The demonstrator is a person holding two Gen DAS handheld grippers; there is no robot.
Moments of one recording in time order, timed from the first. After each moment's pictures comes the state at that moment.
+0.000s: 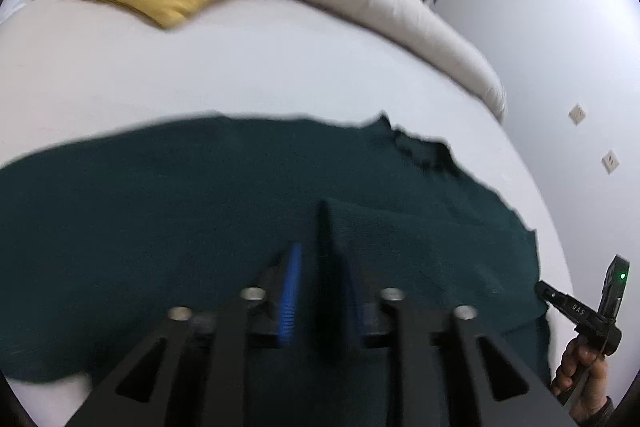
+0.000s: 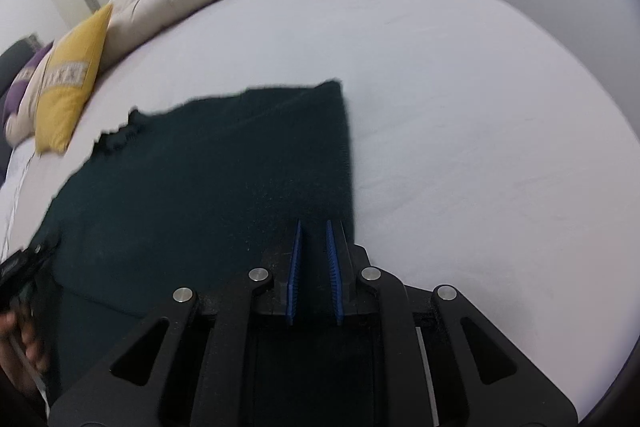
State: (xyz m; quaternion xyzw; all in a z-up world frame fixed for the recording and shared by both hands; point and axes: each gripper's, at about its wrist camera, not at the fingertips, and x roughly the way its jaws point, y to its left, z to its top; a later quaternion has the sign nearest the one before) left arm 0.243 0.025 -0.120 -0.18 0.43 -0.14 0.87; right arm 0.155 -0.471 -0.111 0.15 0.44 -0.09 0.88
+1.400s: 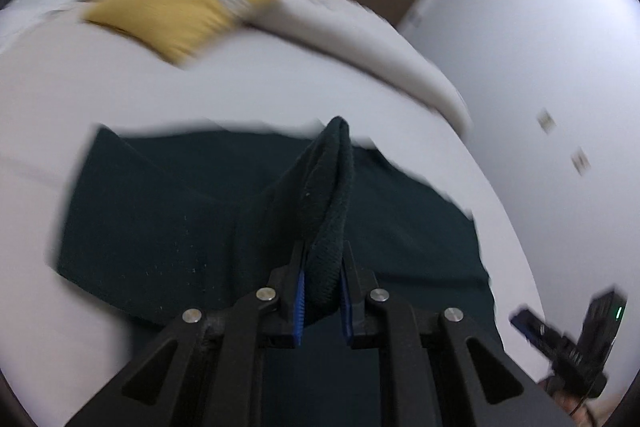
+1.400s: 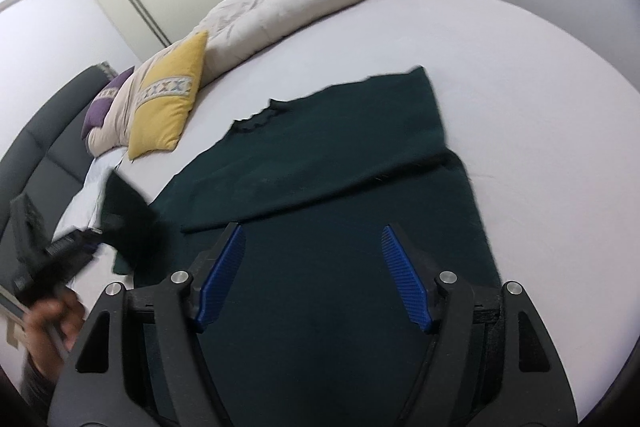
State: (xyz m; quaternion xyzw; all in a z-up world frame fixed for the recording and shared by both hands) left arm 0.137 -0.037 -0.073 -0.17 0.41 -0.18 0.88; right arm -0.013 -0.370 -0.077 0.23 0.38 0.02 0.90
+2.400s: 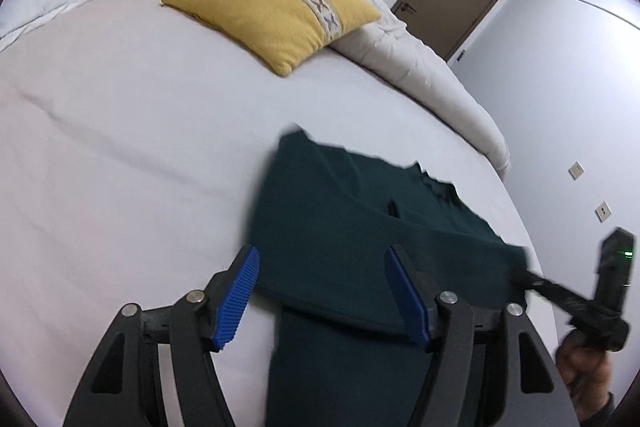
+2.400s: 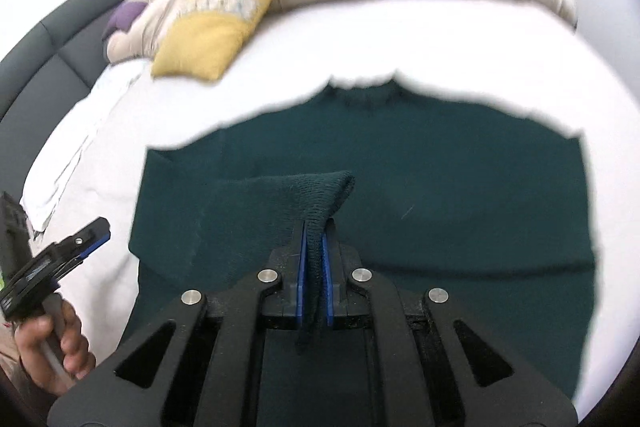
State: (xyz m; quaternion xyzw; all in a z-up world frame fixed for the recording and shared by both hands) left arm 0.133 0.120 -0.088 -0.24 0.37 -0.08 0.89; right arm 0.101 -0.249 -0.063 0.08 0.43 0.10 0.89
